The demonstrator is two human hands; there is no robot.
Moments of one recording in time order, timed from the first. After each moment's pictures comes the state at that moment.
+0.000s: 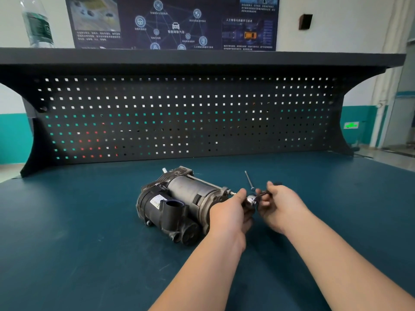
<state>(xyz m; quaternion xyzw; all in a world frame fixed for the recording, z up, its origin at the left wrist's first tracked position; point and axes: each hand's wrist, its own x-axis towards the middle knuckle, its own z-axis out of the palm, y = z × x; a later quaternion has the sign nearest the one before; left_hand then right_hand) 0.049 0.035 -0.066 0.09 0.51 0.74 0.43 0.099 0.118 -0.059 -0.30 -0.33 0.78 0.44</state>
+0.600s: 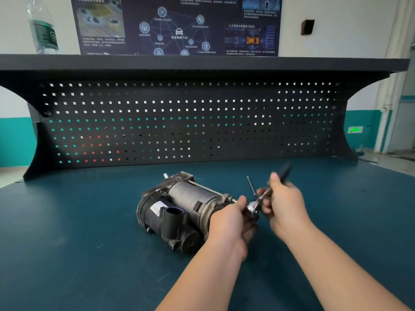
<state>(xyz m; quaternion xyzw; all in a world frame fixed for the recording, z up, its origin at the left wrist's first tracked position) 0.046 0.036 -0.066 0.10 0.48 0.74 0.46 0.098 0.110 -0.054 -0.30 -0.45 0.67 0.51</state>
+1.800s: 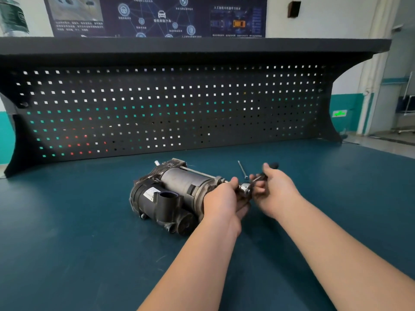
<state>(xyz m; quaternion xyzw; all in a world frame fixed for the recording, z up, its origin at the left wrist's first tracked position) 0.046 0.036 -0.062 0.10 0.49 0.74 0.45 0.101 0.114 -0.056 -0.28 -0.28 0.80 0.45</state>
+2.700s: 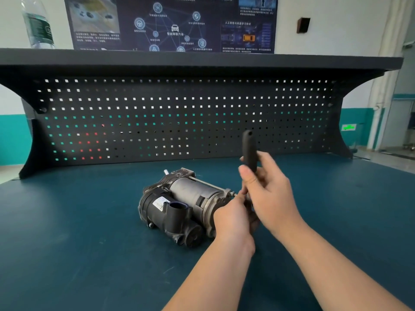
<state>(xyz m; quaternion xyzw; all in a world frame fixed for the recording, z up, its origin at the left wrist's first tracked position) 0.052 0.034 -0.067 0.08 0.45 0.77 0.44 0.103 0.077 -0.050 -0.10 -0.75 0.38 0.54</state>
